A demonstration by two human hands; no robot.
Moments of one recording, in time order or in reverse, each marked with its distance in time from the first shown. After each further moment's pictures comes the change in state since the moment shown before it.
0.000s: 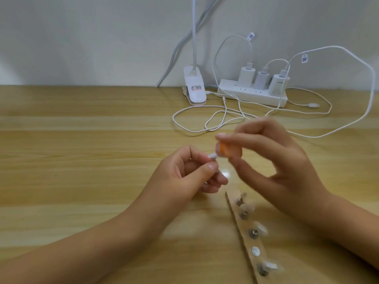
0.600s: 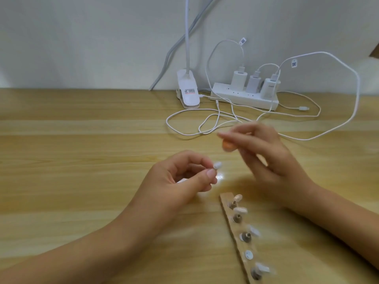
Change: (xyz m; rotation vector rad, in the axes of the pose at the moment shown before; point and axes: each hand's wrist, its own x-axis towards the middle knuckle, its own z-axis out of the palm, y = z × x) left_hand 0.000 -0.004 -0.007 0.164 -0.028 0.046; right_hand -0.004 0.006 -0.004 -0.027 -0.042 0.056
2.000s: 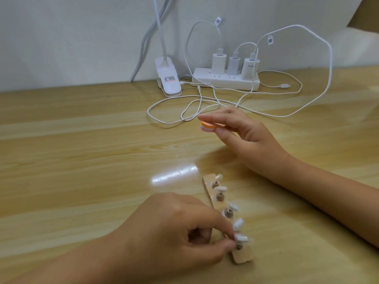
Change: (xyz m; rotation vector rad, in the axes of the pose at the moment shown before) left_hand -0.035 0.009 0.015 0.762 -0.479 0.434; right_hand -0.002 0.012 0.005 0.422 0.013 0.361
